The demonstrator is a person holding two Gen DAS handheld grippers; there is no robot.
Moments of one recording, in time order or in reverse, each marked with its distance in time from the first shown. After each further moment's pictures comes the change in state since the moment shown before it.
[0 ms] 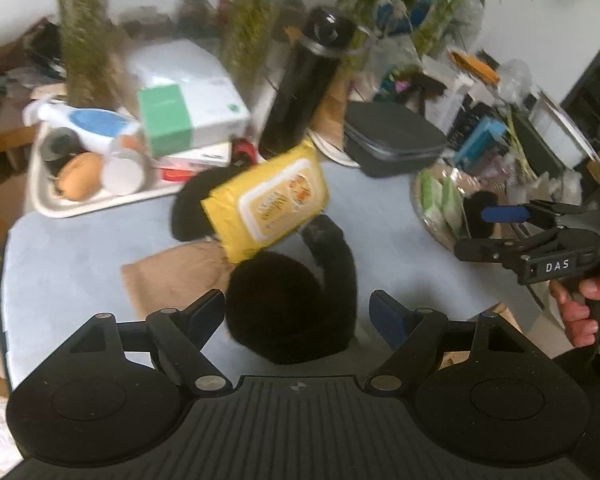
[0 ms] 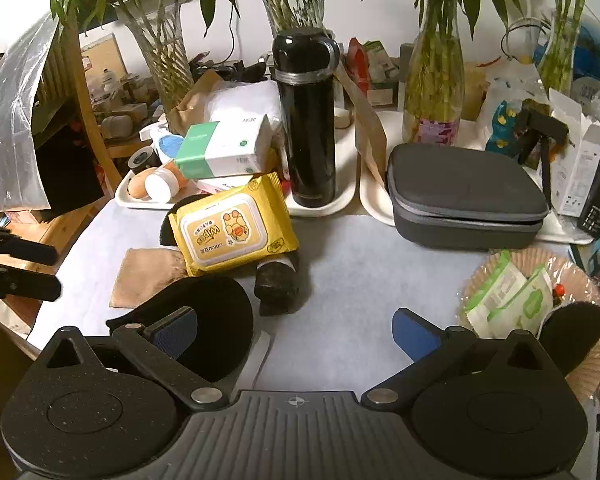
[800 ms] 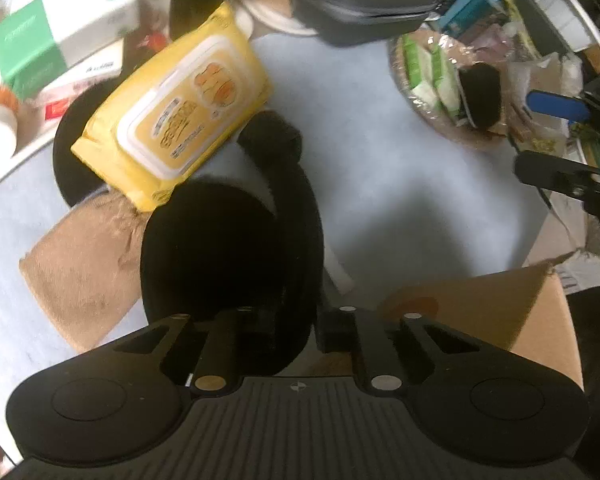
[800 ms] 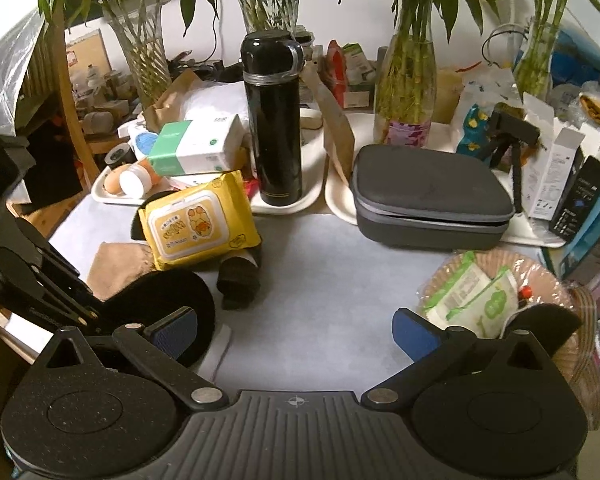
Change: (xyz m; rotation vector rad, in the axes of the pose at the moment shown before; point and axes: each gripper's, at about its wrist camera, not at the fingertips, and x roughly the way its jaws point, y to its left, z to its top) left arm 0.110 -0.028 0.018 0.148 0.397 -0.070; right arm -0.013 -0.017 -0.004 -0.044 -0.008 -0.087
